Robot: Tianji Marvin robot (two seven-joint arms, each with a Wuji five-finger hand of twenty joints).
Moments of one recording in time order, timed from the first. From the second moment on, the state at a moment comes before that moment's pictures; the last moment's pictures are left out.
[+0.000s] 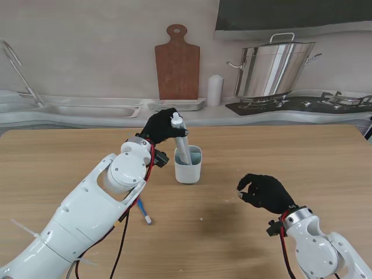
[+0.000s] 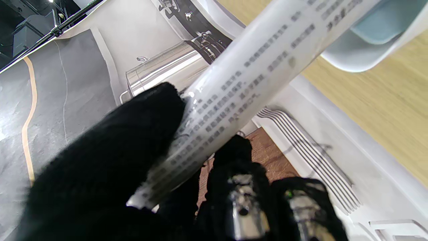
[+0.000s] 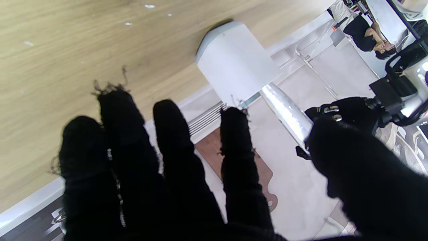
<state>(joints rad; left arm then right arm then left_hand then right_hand) 1.09 -1.26 -0.93 -1.45 0.09 0.20 0.17 -1.80 -1.11 1.47 -1.71 -0.54 -0.25 -0.05 0.75 -0.79 0.81 -0.01 0.61 0.03 1.27 1.28 0.99 0.24 0.97 1.04 1.30 -0.08 1.62 0.80 1.11 0.01 1.86 0.86 0.15 -0.60 1.23 0.02 0.77 0.02 0.86 0.32 1.06 0.34 0.68 0.32 1.05 0.44 0.72 0.53 0.61 0.58 1.33 0.43</state>
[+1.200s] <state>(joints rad) 1.07 -1.28 -0.89 -1.26 0.02 0.14 0.13 -1.81 -1.11 1.48 -1.72 -0.54 -0.25 -0.05 0.76 -0.75 0.72 -0.01 0.61 0.03 1.30 1.30 0.99 0.24 0.97 0.97 1.30 -0.01 1.61 0.81 1.11 0.07 1.86 0.82 0.15 -0.60 1.23 0.02 0.77 0.02 0.86 0.32 1.06 0.34 0.68 0.32 1.05 0.44 0.72 0.53 0.61 0.58 1.33 0.43</state>
